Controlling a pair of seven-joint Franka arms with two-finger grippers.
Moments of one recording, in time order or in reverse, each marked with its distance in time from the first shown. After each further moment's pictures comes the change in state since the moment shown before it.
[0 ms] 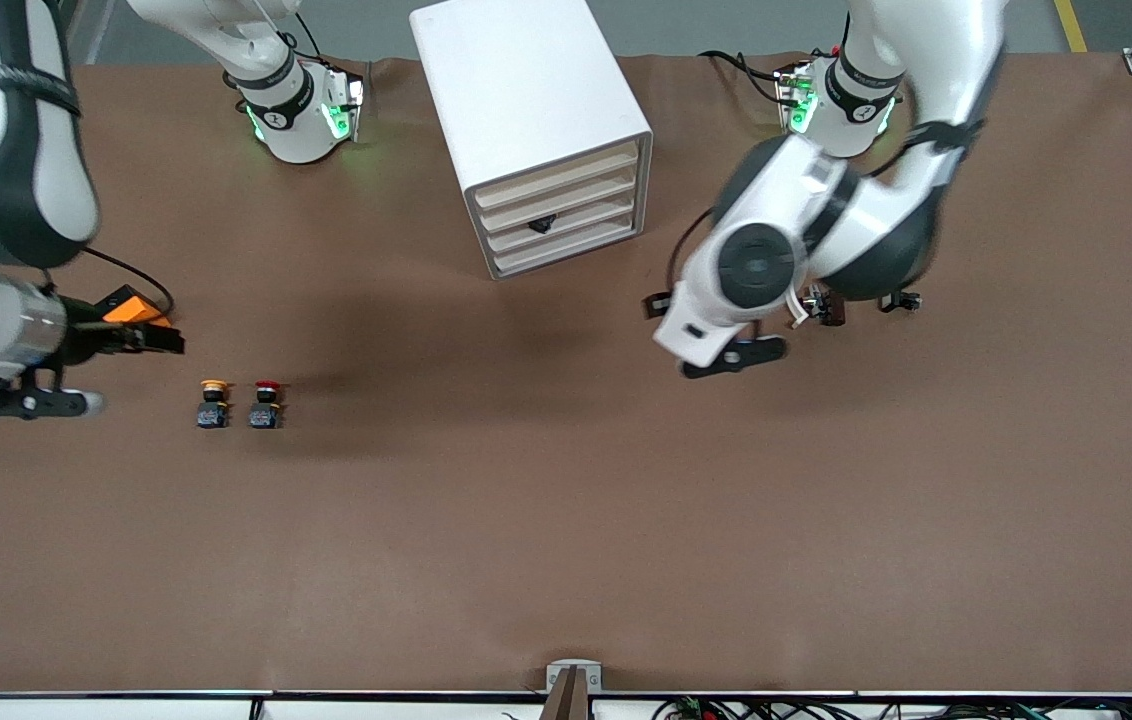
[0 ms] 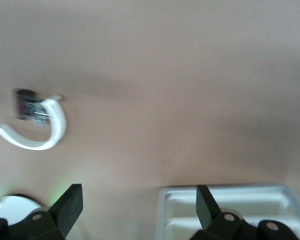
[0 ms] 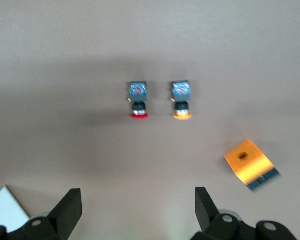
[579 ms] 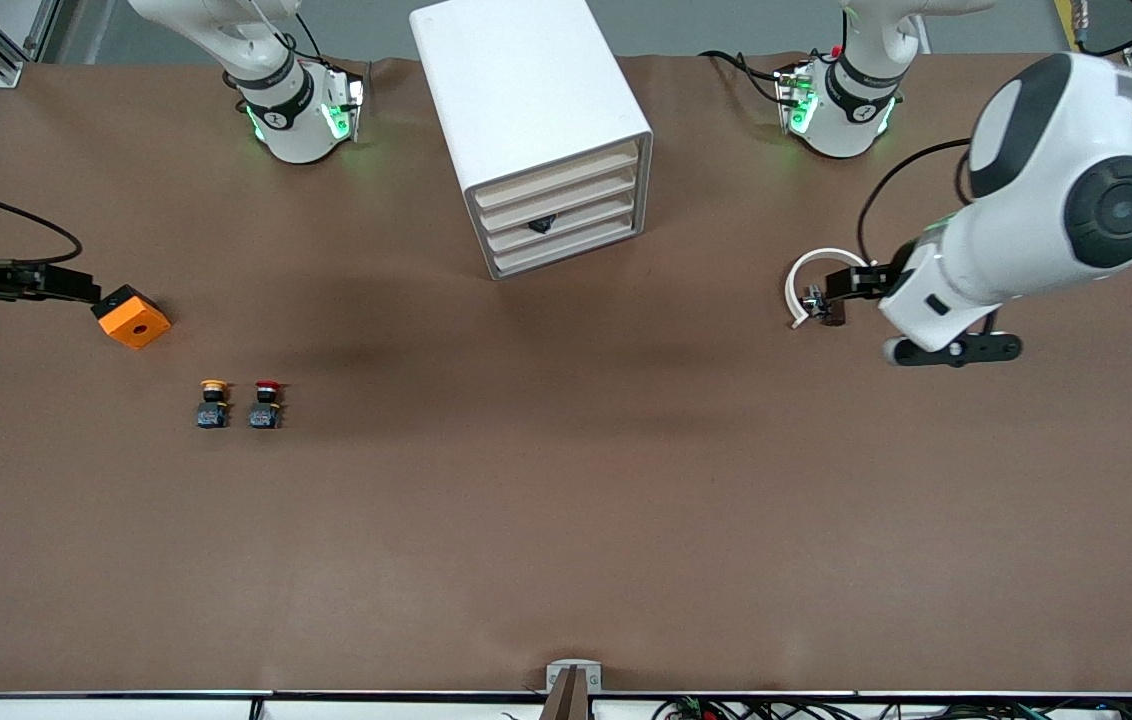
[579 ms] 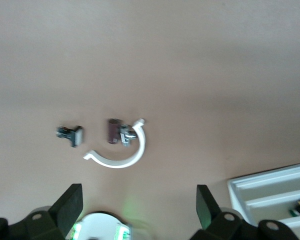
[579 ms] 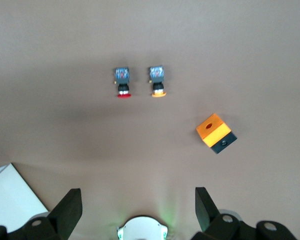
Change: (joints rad) left arm 0.290 -0.211 0.000 -0.087 0.039 -0.063 0.417; right arm -0.026 0.001 -0.001 0.258 -0.040 -0.244 0.000
